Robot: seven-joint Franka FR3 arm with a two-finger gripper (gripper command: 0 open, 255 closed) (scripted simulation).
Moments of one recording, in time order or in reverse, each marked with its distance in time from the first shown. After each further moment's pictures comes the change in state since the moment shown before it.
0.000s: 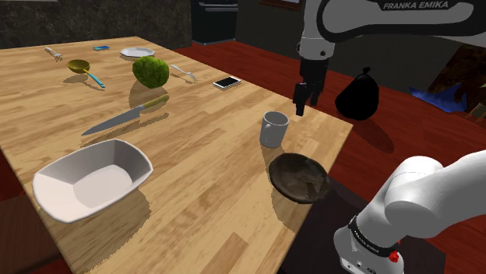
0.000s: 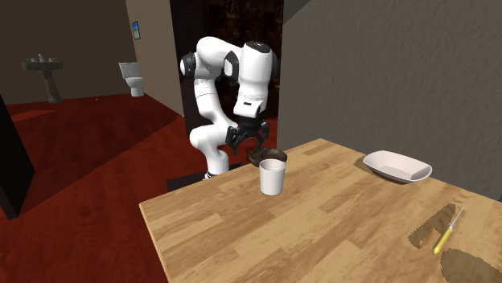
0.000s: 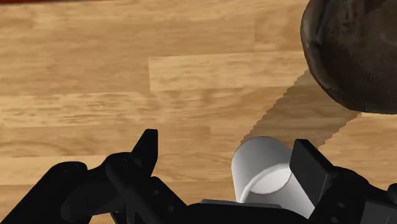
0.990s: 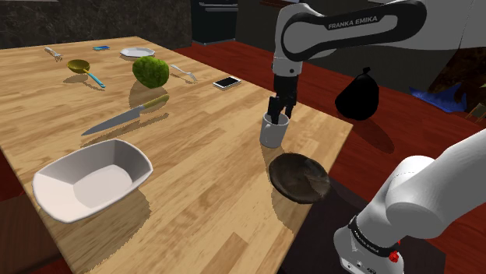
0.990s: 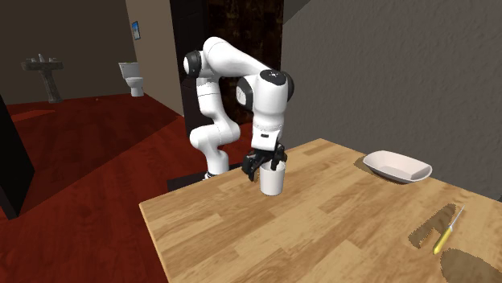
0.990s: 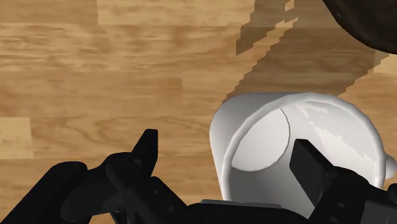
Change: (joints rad) arm 0.031 0.231 -0.014 0.031 0.088 0.165 -0.050
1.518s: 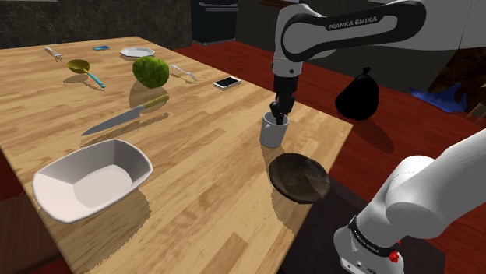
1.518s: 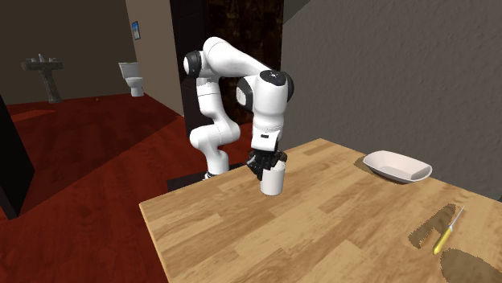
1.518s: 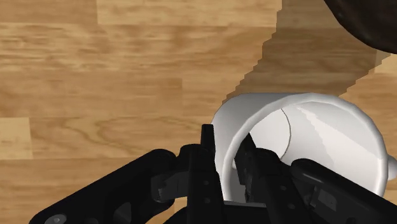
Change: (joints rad) arm 0.000 0.000 0.000 -0.003 0.000 0.004 0.000
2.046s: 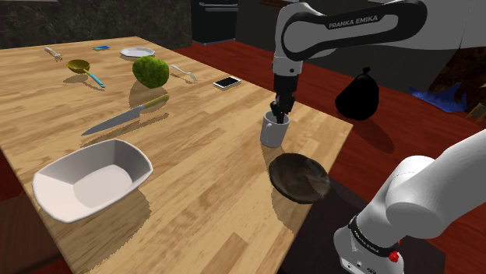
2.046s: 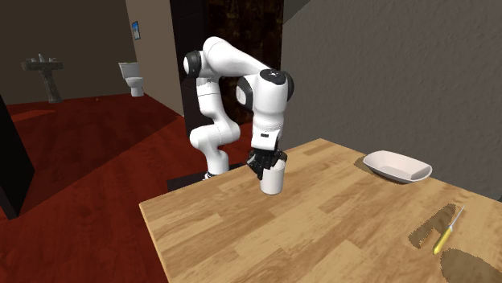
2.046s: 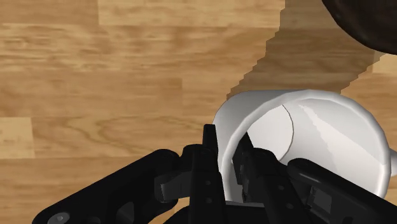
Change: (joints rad) arm 0.000 -0.001 0.000 0.006 0.000 -0.007 0.000
